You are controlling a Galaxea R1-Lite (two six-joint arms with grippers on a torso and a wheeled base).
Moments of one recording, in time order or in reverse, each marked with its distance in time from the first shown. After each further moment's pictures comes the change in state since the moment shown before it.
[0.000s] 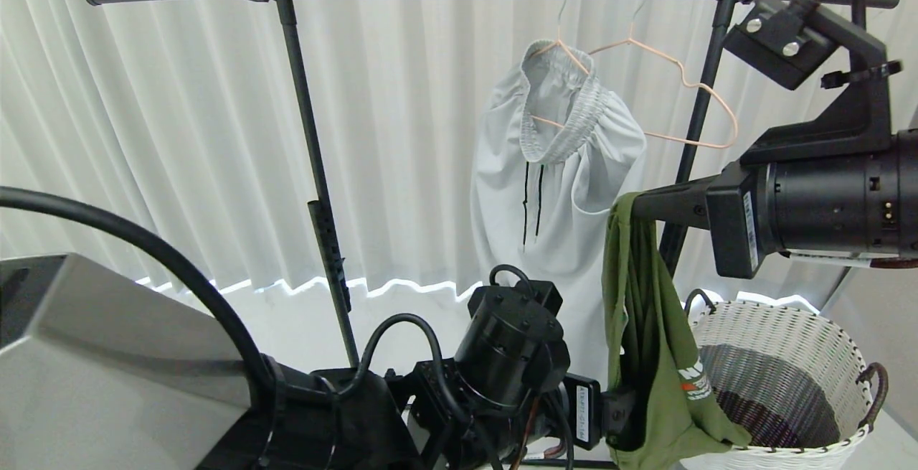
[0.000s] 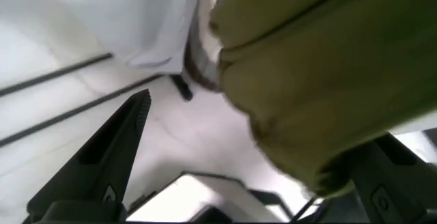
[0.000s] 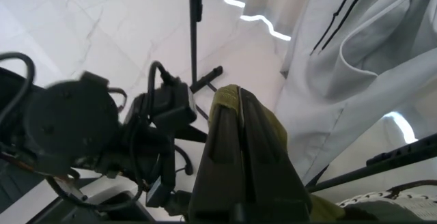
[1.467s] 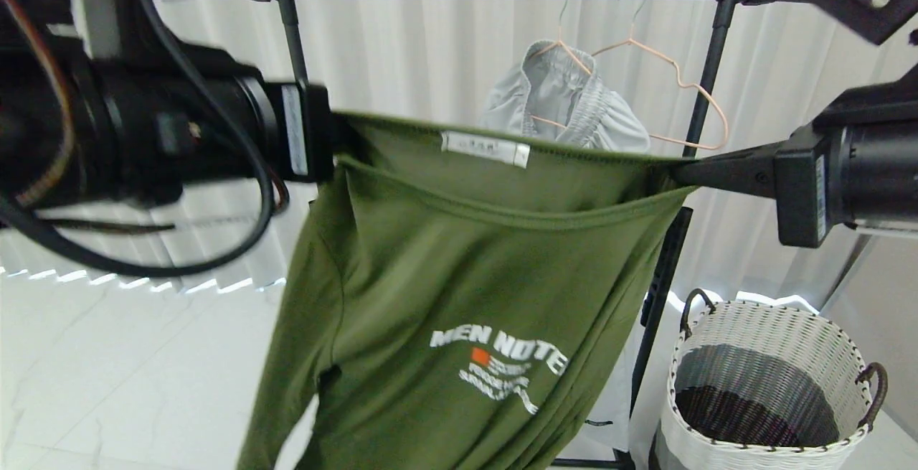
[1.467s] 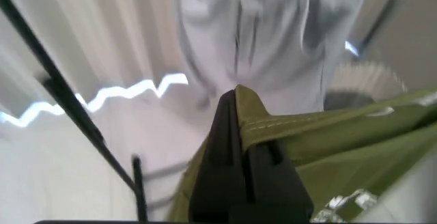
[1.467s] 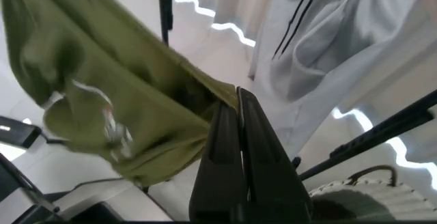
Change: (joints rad) left arm 0.295 -0.578 -0.448 0.741 0.214 0.402; right arm -0.038 -0.062 -0.058 0.070 -0.077 -0.047
